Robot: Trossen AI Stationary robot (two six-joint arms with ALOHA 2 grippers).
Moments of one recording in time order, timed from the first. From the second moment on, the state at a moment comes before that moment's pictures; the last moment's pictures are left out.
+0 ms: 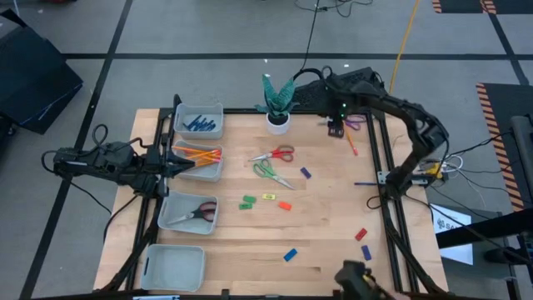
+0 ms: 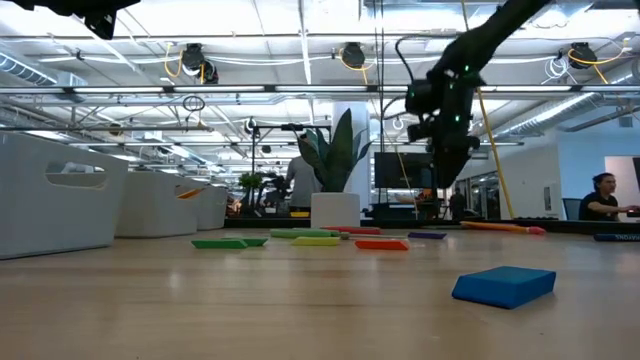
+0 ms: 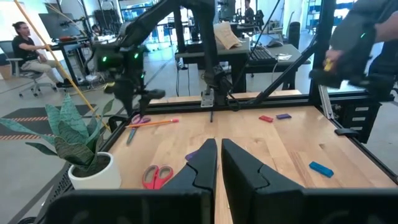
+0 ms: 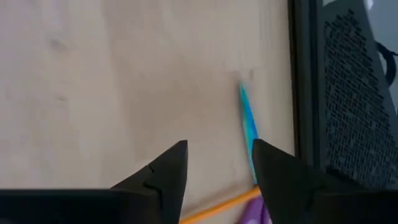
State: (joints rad) left arm -0.18 0.28 0.56 -0.36 -0.23 0.07; right arm -0.88 1.69 1.23 -0.89 -0.05 -0.74
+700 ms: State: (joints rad) left arm -0.18 0.28 0.56 -0.36 -0.23 0.07; right arm -0.93 1.93 1.23 -0.70 -0.01 -0.89
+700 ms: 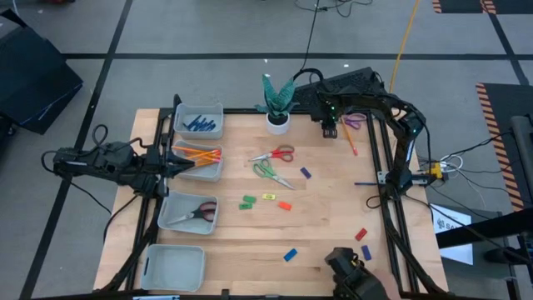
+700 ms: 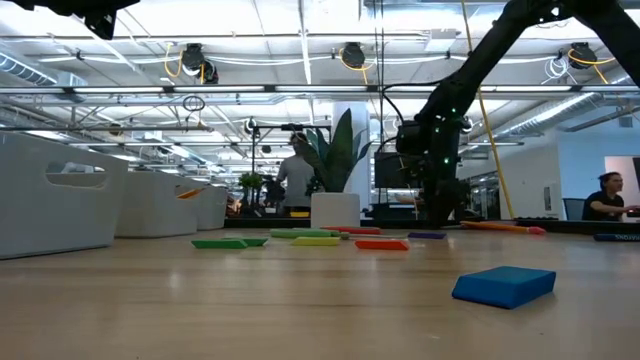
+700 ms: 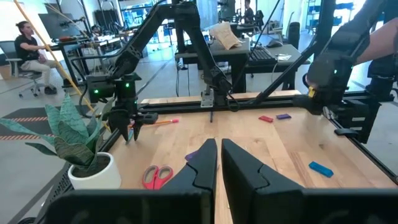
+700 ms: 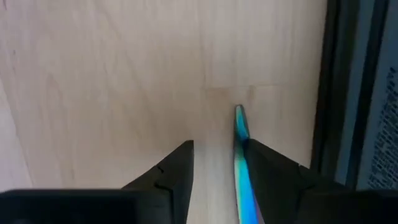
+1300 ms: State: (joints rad) left arm -0.18 0.28 0.56 -0.36 -0.23 0.07; right arm -1.02 1.98 1.24 -0.69 -0.01 -0.94
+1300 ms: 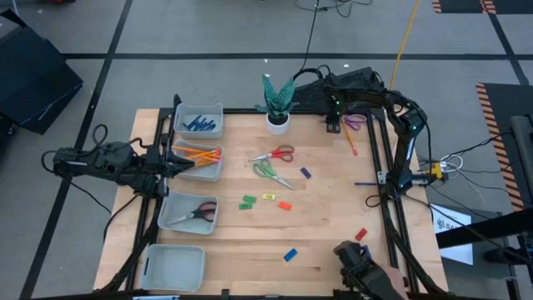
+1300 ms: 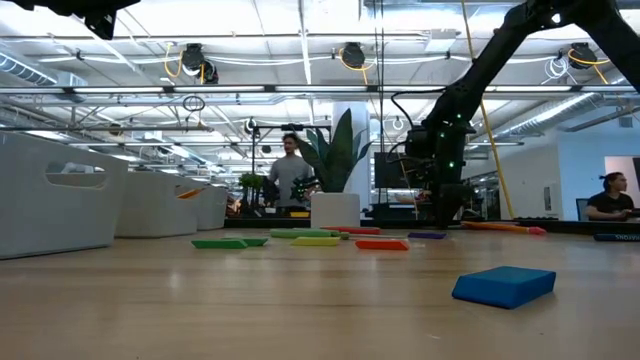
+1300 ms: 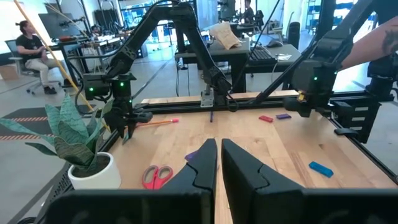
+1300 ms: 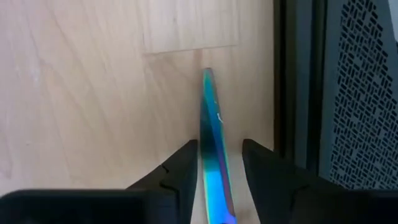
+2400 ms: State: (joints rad) left arm -0.18 0.28 0.56 -0.36 -0.23 0.07; right arm -0.79 1.79 1.23 -0.76 -0.06 -0.75
